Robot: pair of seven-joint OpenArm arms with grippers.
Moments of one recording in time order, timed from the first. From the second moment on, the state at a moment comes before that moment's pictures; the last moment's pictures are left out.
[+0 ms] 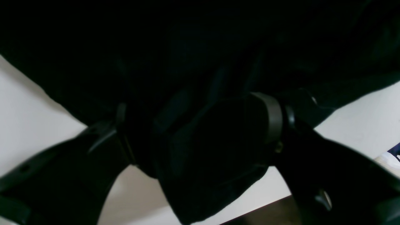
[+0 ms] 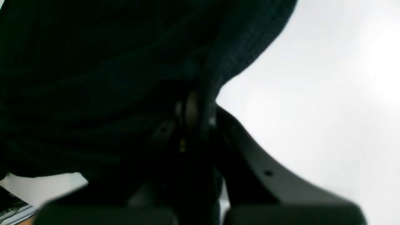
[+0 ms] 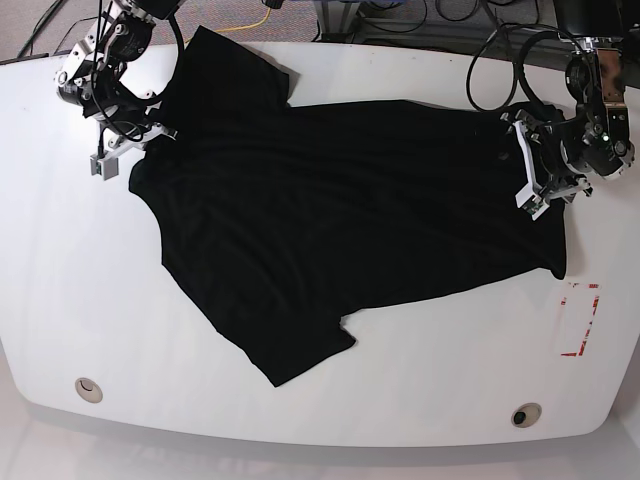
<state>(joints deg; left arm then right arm) 8.5 -25.7 -13.3 100.6 -28.7 -41.8 73.1 -10.1 1.5 43.8 94.7 36.9 27.9 -71.9</state>
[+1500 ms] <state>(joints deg) 13.0 -25.9 -13.7 106.8 -28.9 -41.8 73.0 -10.2 1.5 43.8 94.7 36.9 27.9 -71.9</state>
